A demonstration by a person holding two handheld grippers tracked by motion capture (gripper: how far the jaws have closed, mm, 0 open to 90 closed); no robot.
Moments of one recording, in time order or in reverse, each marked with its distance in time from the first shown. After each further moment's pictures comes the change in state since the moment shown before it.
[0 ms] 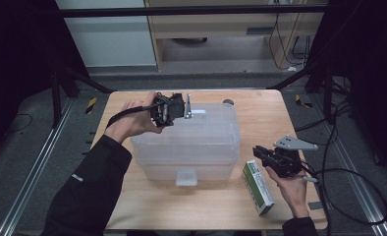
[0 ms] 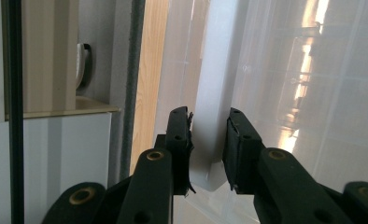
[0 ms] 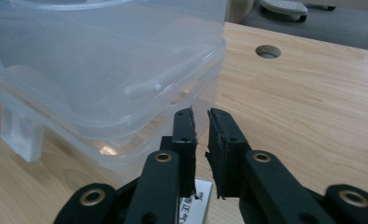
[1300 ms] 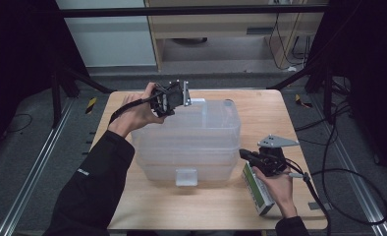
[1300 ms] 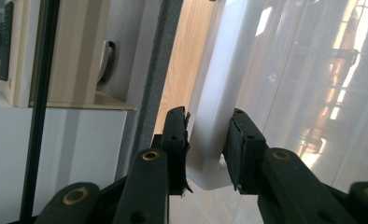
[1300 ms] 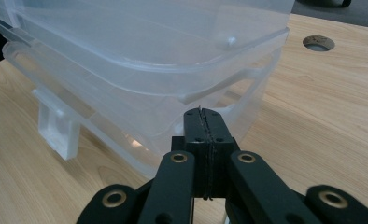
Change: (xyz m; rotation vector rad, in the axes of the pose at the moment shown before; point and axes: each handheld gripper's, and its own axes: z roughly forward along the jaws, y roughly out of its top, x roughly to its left) left arm 0.023 -0.001 0.006 -0.021 0.088 -0.088; right arm 0.021 0.006 0.024 0.053 0.104 -0.005
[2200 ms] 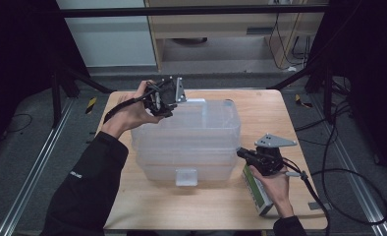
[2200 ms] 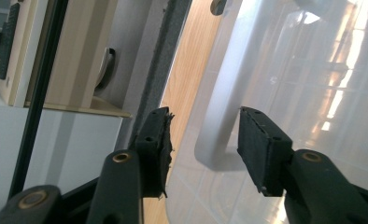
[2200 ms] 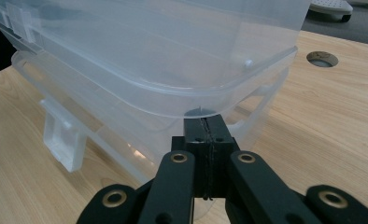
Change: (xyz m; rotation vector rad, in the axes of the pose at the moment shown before) left arm 0.005 -0.014 -0.019 -0.075 -0.008 -0.073; right arm 0.007 0.004 0.003 -0.039 0.007 -0.024
